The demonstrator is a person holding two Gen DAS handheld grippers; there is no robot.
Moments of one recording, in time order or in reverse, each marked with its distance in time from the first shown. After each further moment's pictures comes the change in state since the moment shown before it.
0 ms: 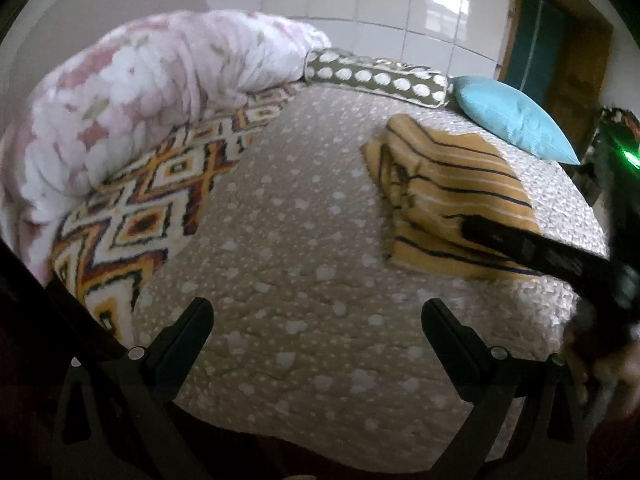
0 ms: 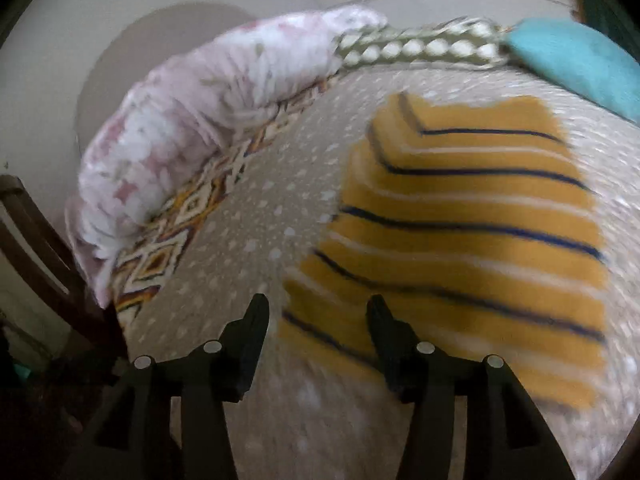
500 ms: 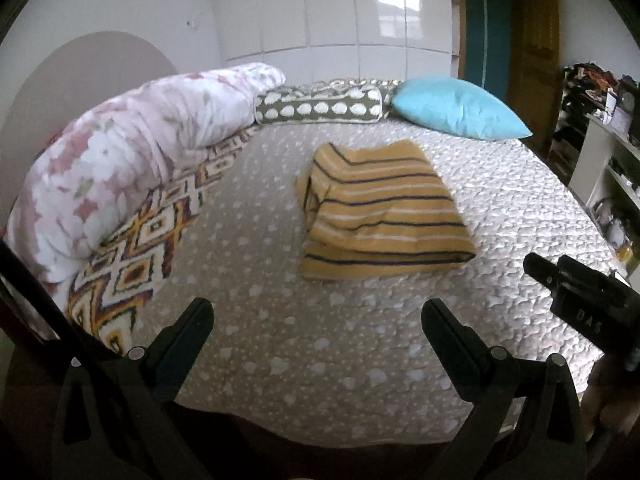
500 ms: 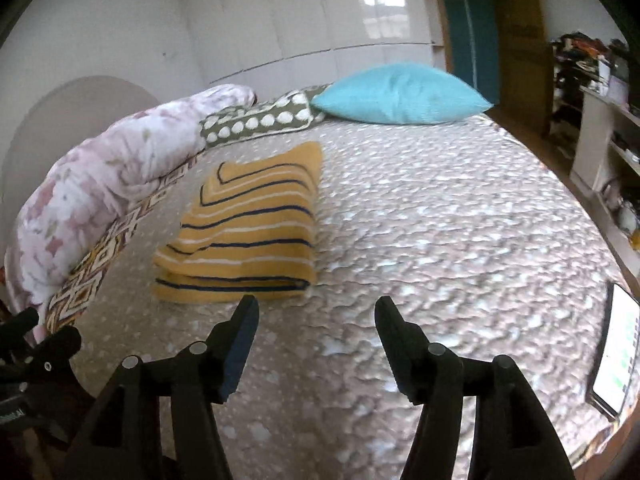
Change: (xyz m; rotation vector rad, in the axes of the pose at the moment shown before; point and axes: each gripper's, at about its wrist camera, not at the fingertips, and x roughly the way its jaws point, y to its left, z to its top) left arm -0.069 -0.087 -0.005 0.171 -0.095 -0.003; right arm -0.146 -0.046 -0.068 0.142 -0.219 -0.408
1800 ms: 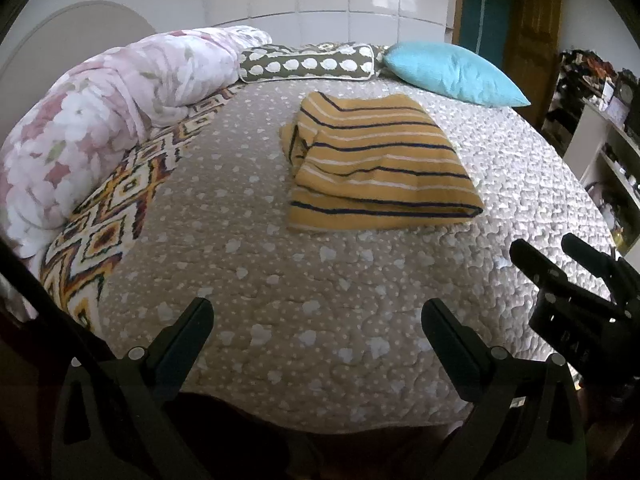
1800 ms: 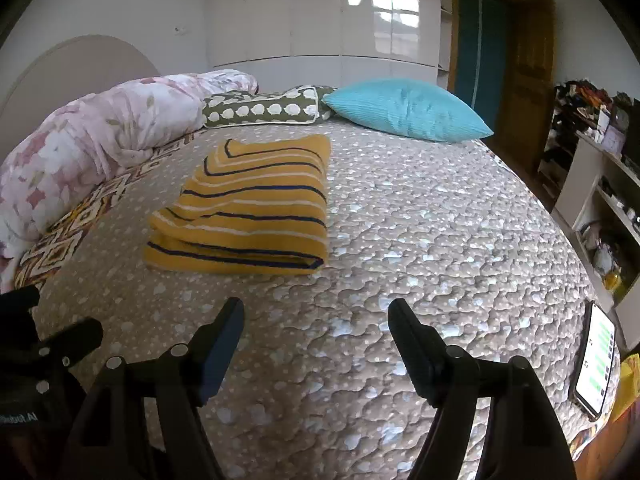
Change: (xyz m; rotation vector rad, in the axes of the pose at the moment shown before) left arm 0.045 0.005 -0.028 -0.004 0.141 -0.065; right arm 0.011 0.040 -0.030 -0.141 0.002 -0.110
